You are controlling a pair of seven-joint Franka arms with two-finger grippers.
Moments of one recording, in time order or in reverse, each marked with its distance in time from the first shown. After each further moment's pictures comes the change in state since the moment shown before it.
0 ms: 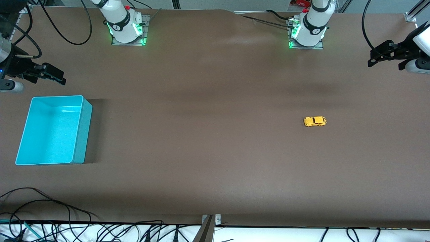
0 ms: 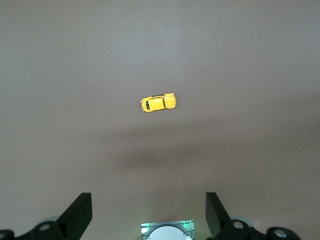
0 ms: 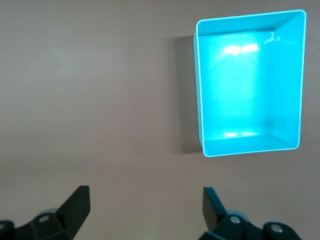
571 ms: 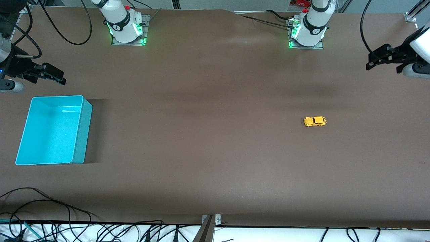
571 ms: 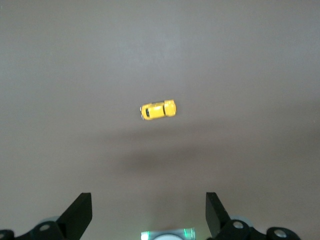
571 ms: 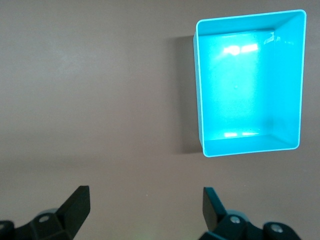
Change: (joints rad) left arm 0.000 0.012 -0.006 -0.051 0.000 0.104 0.000; right arm 0.000 0.000 0.000 0.000 0.000 0.000 0.000
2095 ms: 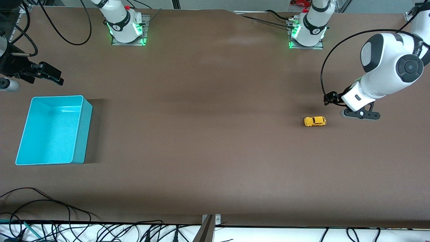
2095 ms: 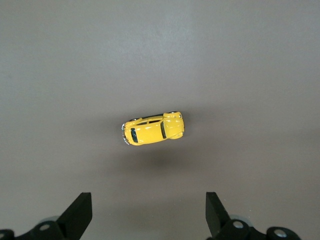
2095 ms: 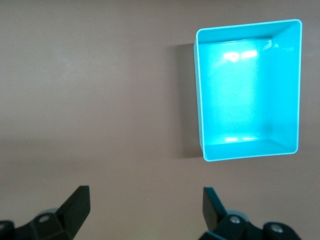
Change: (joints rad) left arm -0.018 0.096 -0.002 -0.535 0.000 0.585 0.019; right arm 0.000 0.002 0.000 0.024 0.004 0.003 0.000
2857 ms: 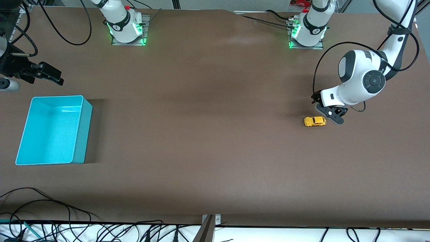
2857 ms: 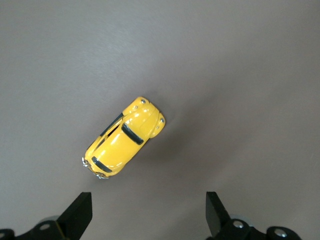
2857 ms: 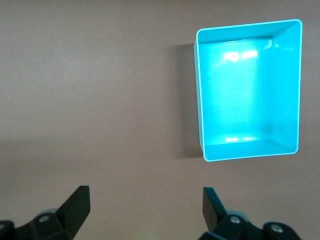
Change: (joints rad) left arm -0.020 0.116 0.024 -0.151 -0.001 0.242 0.667; right arm 0.000 0.001 0.000 0.001 0.000 0.000 0.000
